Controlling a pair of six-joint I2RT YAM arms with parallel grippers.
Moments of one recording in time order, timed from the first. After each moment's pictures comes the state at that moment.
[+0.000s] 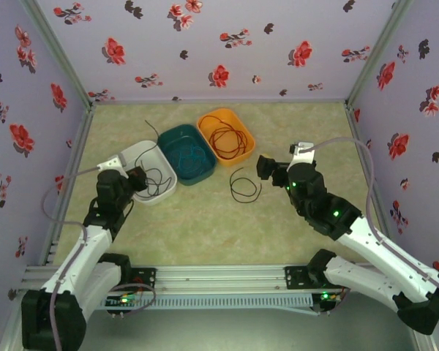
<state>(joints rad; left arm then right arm) -0.15 0.84 0.41 0.03 0.03 -0.59 0.80 0.82 0.85 -0.40 0.54 0.48</state>
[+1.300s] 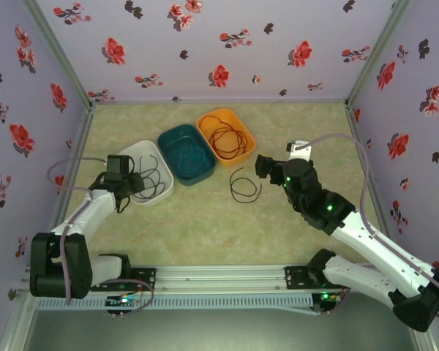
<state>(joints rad) -0.11 1.22 0.66 -0.37 -0.11 -0.45 0.76 0.88 0.85 -0.41 0.52 0.51</state>
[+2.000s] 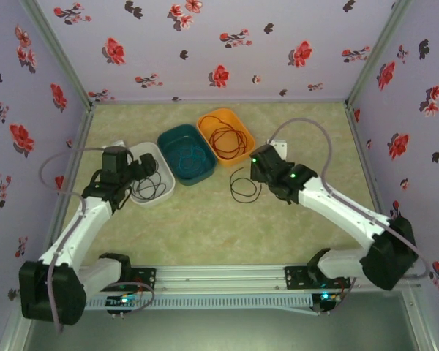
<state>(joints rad) -0.19 1.02 0.73 -0.33 -0.11 -0.49 0.71 1.31 1.01 -0.67 0.48 0.60</state>
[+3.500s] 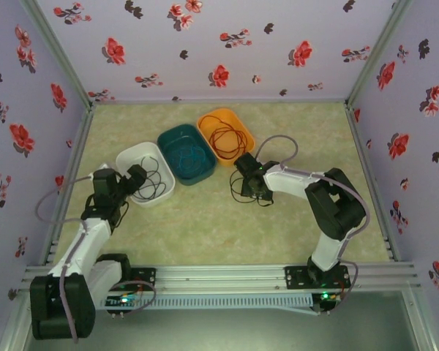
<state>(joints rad) -0.02 0.95 0.41 -0.07 0.06 -0.75 0.66 1.76 1.02 -0.58 0.20 0.80</state>
